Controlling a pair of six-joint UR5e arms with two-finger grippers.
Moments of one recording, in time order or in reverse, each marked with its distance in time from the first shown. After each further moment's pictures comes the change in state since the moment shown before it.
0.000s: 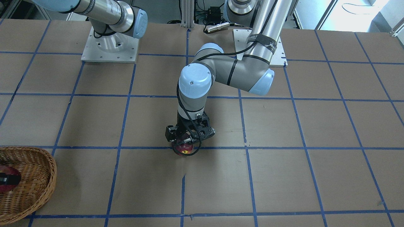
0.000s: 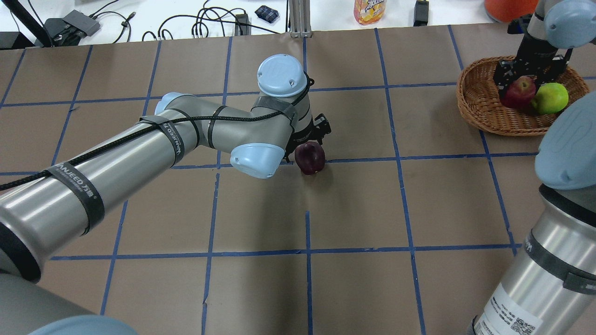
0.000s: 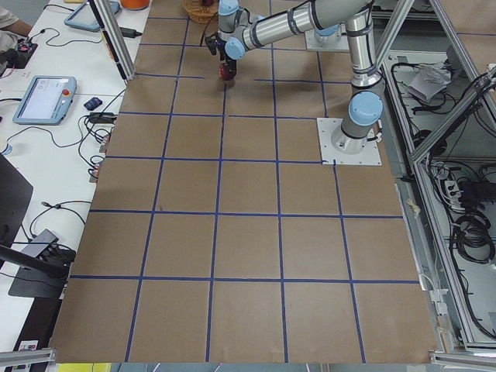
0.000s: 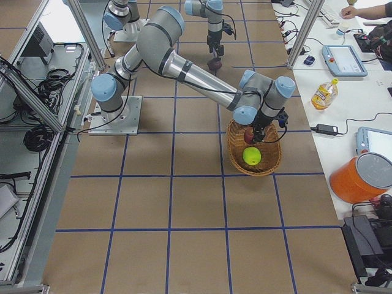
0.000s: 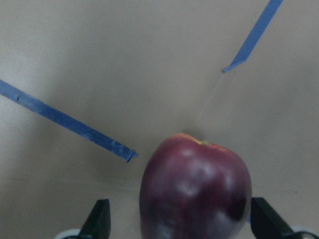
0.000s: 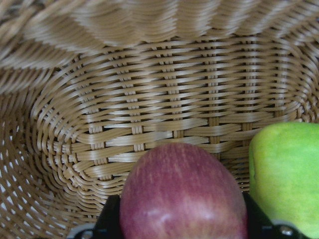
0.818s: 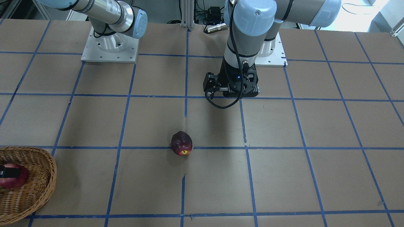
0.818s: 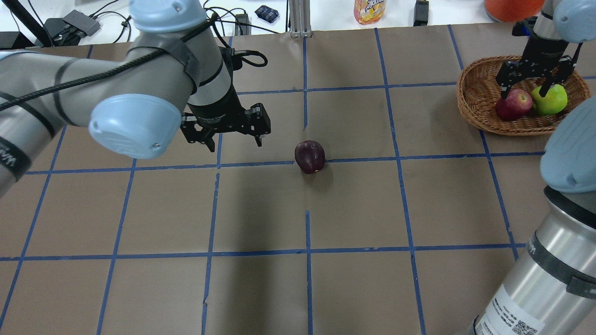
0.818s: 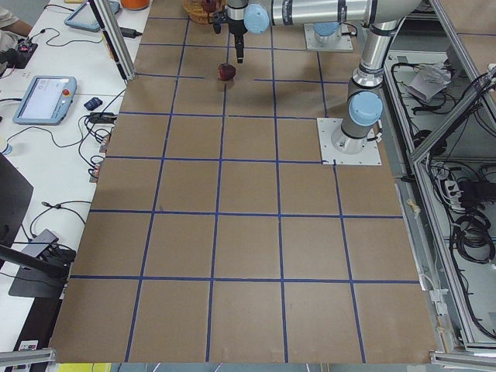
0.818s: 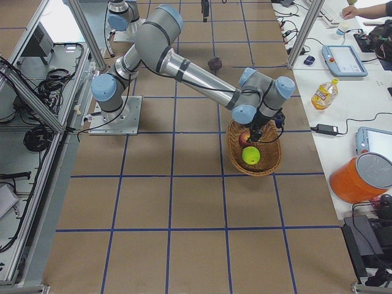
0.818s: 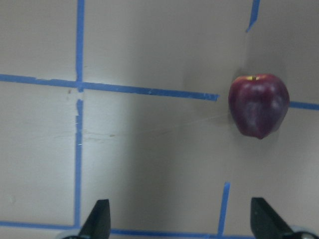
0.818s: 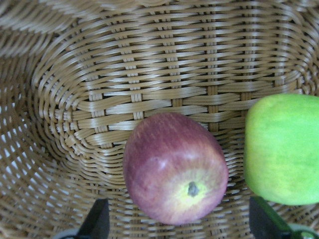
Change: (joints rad) left arm 0.179 0.380 -0.002 -0.483 0.001 0.559; right arm -0.002 -0.051 -0.015 0.092 0.017 0.002
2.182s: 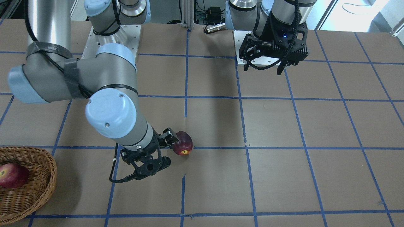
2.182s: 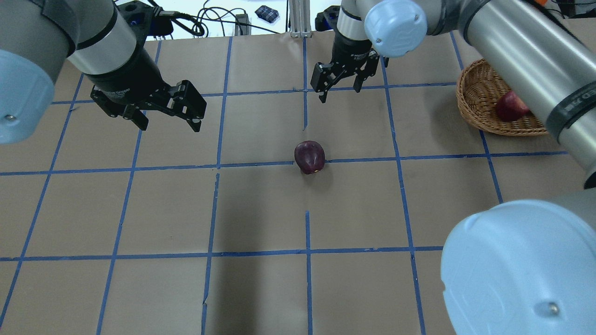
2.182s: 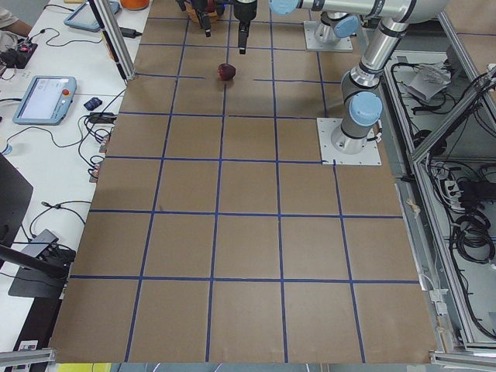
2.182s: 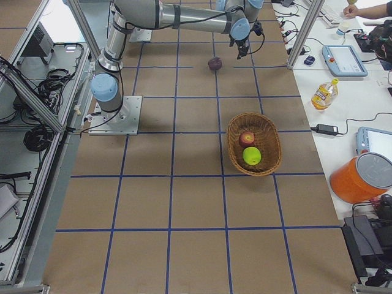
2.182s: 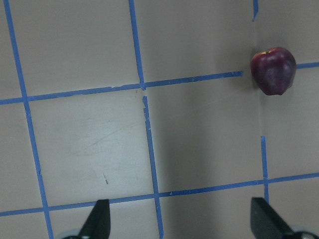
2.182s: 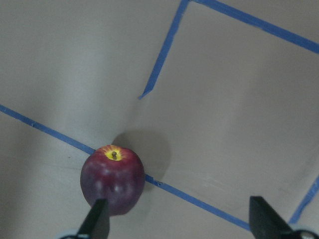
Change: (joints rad) left arm 0.139 0.129 0.087 -0.171 0.010 0.274; right arm 0.587 -0.136 0.124 -0.105 0.308 0.058
